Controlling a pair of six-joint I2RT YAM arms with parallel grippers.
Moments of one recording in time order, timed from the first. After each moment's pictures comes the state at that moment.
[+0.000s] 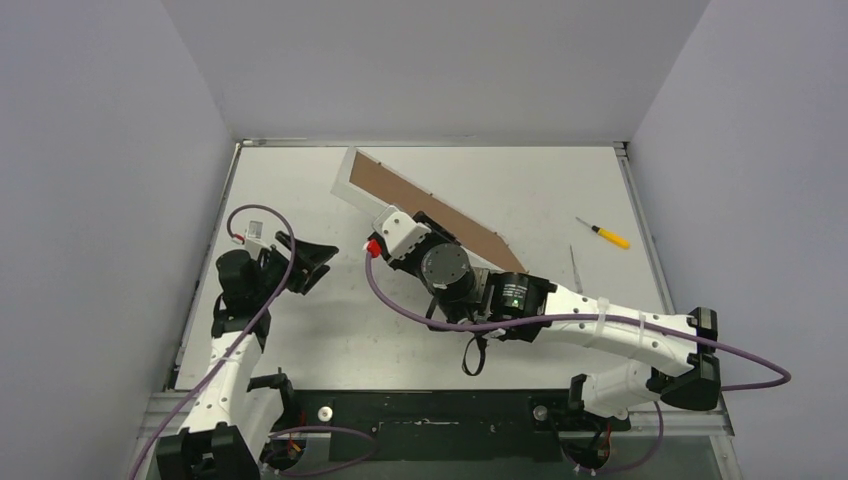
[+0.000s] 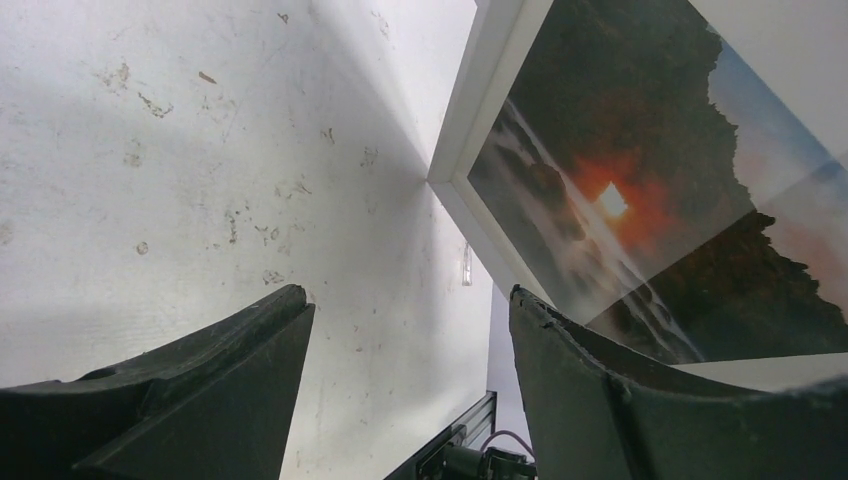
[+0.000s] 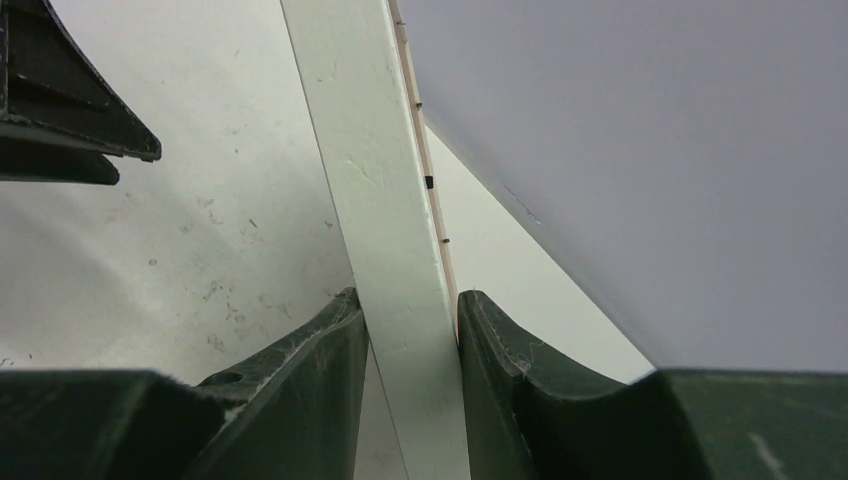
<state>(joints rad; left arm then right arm) 0.14 0.84 0.40 0.09 0.67 -1.06 1.30 1.34 1.34 -0.23 0.76 -0.39</state>
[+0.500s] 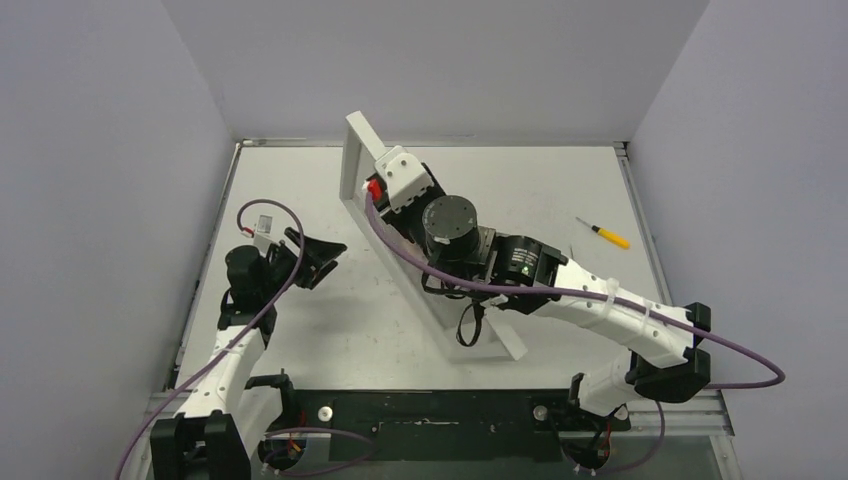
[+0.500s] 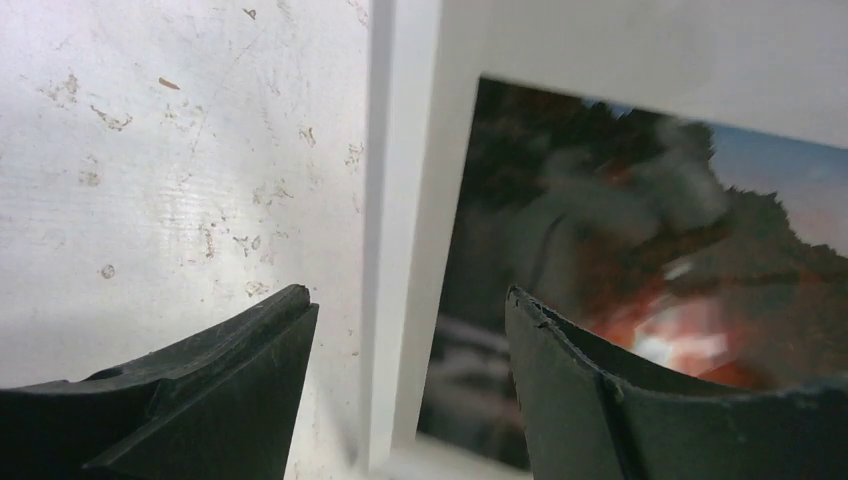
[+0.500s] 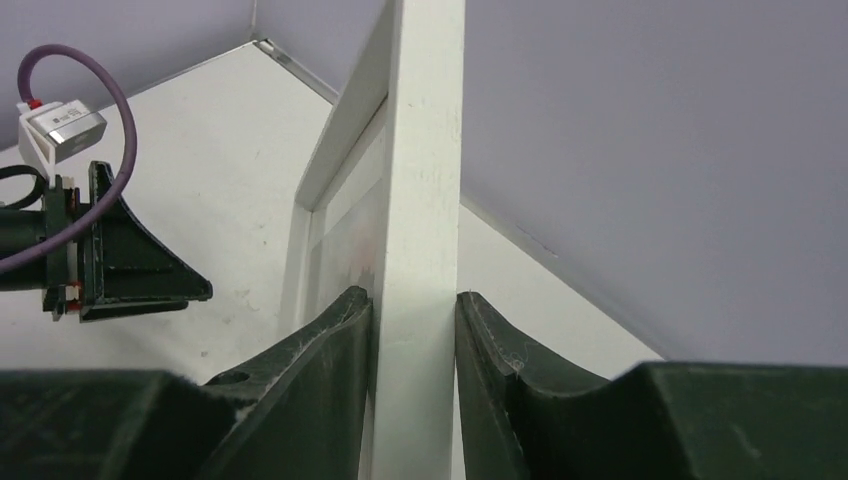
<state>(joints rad) 0.06 0.90 0.40 0.19 0.64 -1.07 1.26 1.45 1.72 -0.39 0.73 -0.32</state>
